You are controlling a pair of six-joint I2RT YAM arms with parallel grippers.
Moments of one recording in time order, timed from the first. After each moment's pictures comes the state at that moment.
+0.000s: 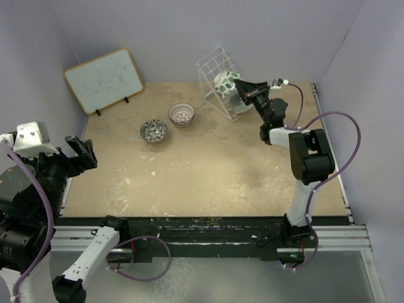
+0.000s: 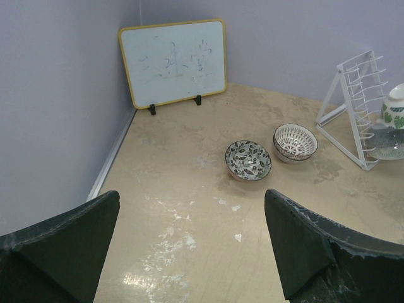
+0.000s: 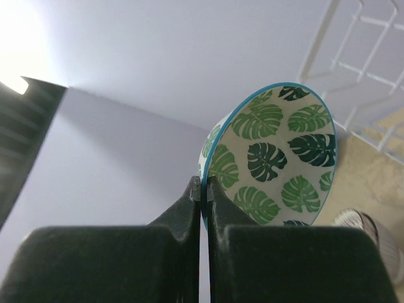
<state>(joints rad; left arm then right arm) -0.21 0.65 1.59 -1.08 -0.38 -0.18 0.17 1.96 1.10 1.20 -0.26 1.51</state>
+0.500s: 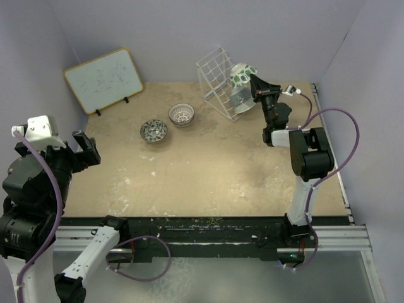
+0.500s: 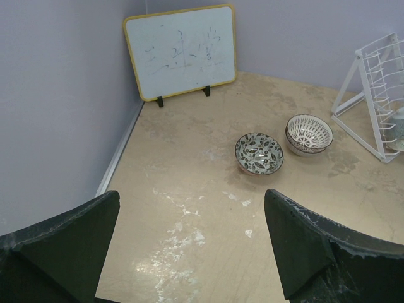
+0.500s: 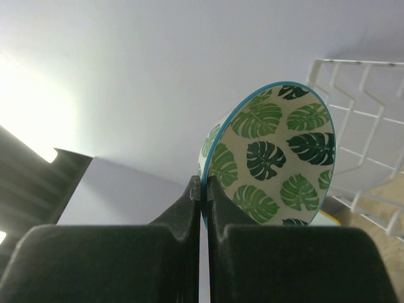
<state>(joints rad) -0.21 0.67 1.56 -1.07 -0.40 -0.15 0.14 1.99 1.07 1.31 -0.04 1.58</state>
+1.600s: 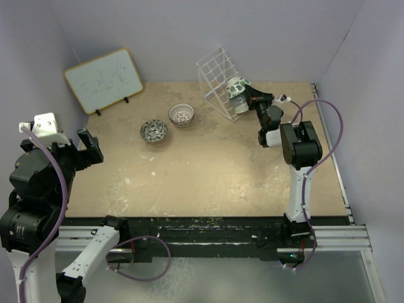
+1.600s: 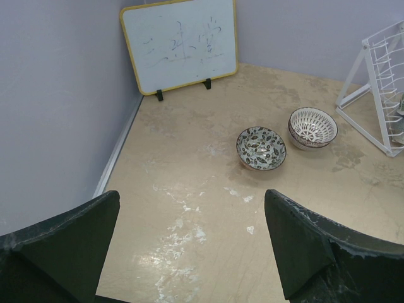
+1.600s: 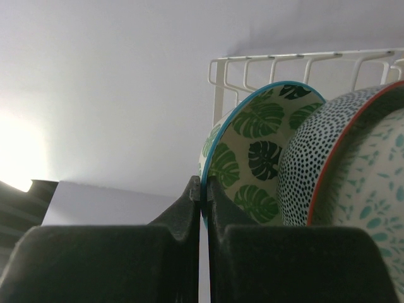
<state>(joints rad) -0.21 0.69 1.52 -1.06 -0.39 -0.15 0.12 2.23 1.17 1.28 -0.05 1.64</state>
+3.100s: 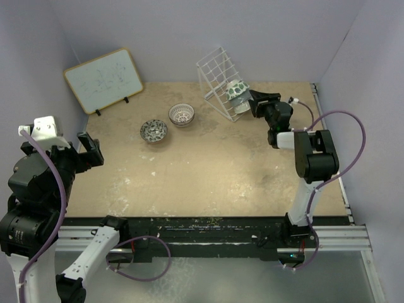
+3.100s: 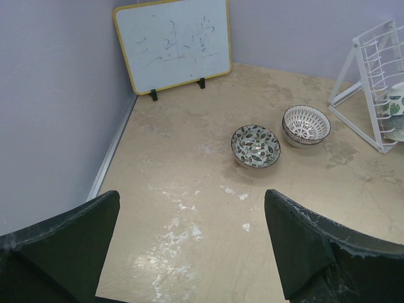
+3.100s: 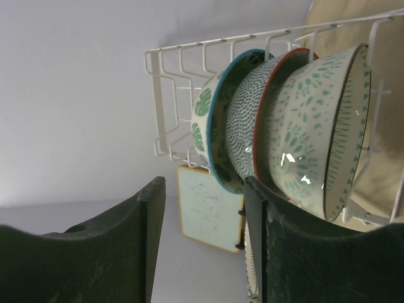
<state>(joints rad) -0.21 0.67 1.51 -1.06 -0.37 -0.16 0.08 2.00 1.02 0.92 -0.12 1.56</state>
